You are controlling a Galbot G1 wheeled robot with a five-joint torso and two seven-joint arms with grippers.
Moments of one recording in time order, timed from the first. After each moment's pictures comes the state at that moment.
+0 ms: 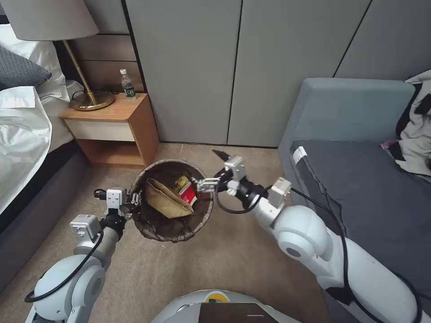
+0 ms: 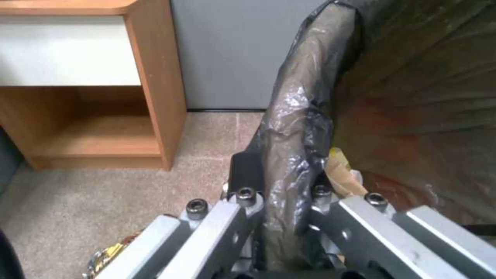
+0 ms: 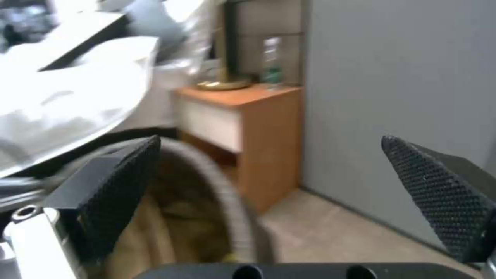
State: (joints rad) left arm 1.66 -1.30 -0.75 -2.44 -0.41 0.52 0.00; right arm -1.01 0.84 0.02 2.34 0.70 -0.25 0.19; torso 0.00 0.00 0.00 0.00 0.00
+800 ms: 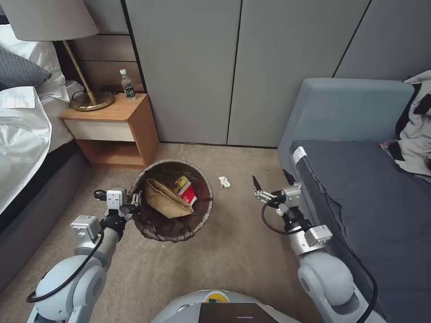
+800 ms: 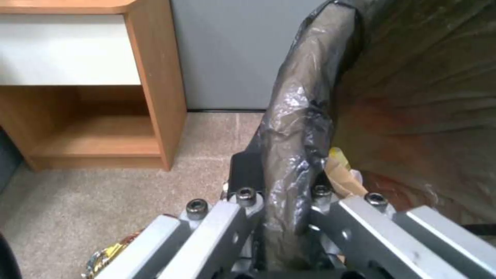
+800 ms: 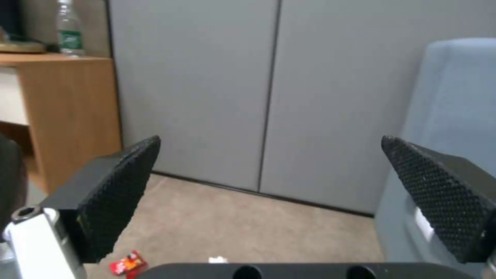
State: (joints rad) left arm 1.67 -1.30 -0.75 -2.43 -0.40 0.50 0.00; right arm -1.63 1.28 0.48 2.25 0.12 0.03 0.08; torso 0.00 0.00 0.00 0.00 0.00
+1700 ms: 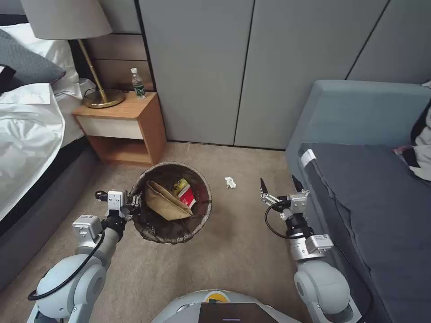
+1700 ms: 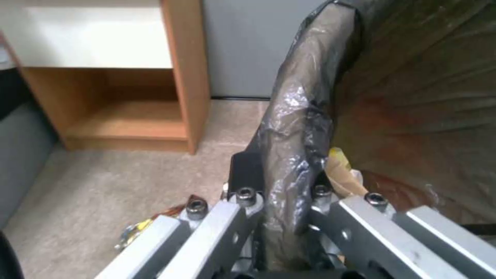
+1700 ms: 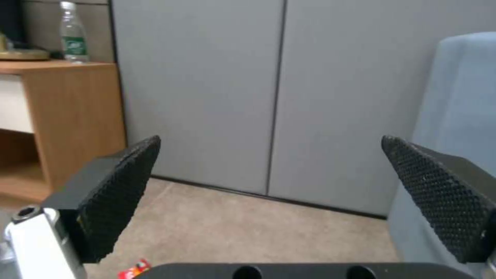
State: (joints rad) left arm 1.66 -1.29 -0.75 -2.42 -0.40 0.52 0.01; right arm -1.64 1.36 0.52 2.23 0.10 0.05 0.06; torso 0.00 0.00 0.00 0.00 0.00
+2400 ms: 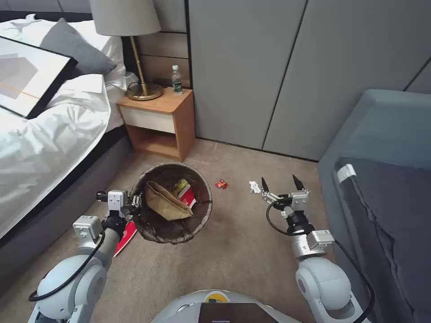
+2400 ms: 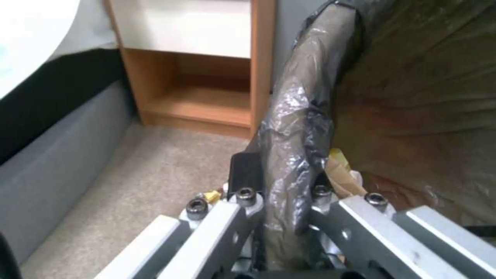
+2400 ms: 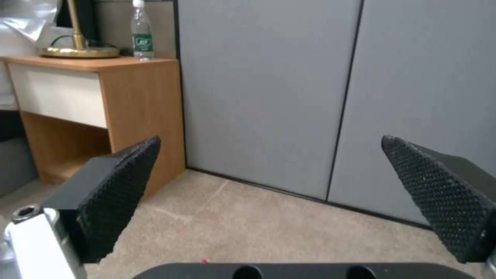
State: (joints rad) left arm 1.67 -1.31 -0.75 -2.42 -0.38 0.50 0.02; right arm -1.62 1.32 0.51 2.24 0.15 0.00 0.10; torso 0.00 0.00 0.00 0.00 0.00
